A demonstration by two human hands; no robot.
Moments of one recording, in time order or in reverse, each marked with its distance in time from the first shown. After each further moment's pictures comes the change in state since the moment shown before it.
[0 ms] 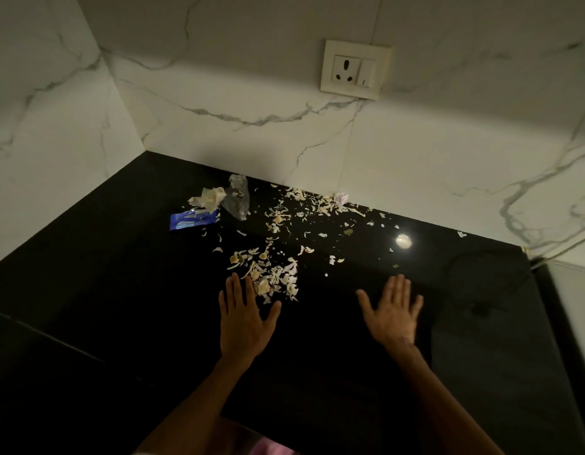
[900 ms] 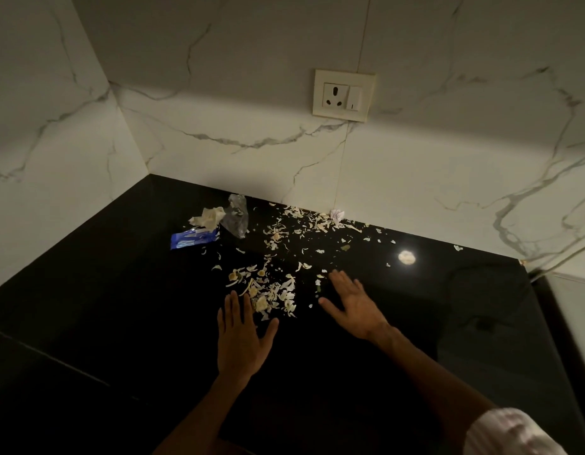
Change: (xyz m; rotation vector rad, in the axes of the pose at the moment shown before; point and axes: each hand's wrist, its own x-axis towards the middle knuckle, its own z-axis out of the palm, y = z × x) left_hand 0.002 -0.002 -0.001 0.013 -0.001 -0.005; right_hand 0.029 -0.043 -0.020 0.130 -0.109 -0.626
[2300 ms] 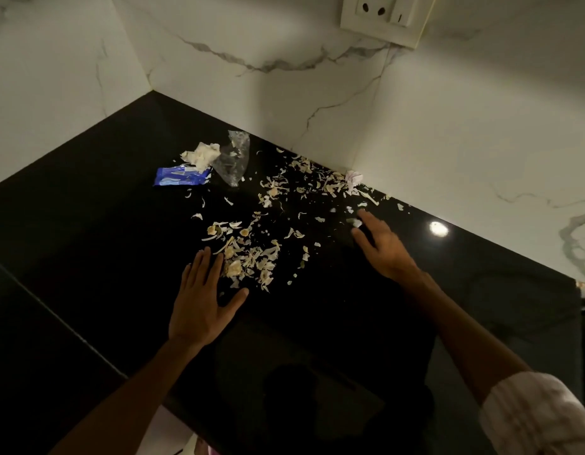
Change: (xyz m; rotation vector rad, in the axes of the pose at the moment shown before) left_hand 0.002 0.004 0.000 -0.035 0.008 -0.064; right_hand 0.091 0.105 -0.050 0.219 0.005 -0.084
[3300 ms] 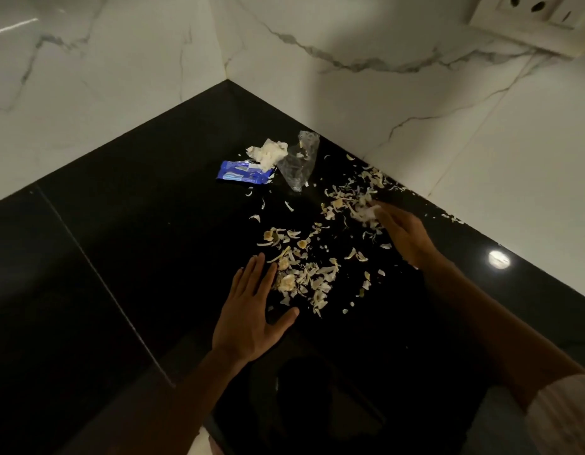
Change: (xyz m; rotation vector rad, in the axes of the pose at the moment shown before) left_hand -0.001 -0.003 -0.001 -0.037 0.007 0.018; right_hand 0.103 -0.068 0.030 0.266 -0.067 -0.159
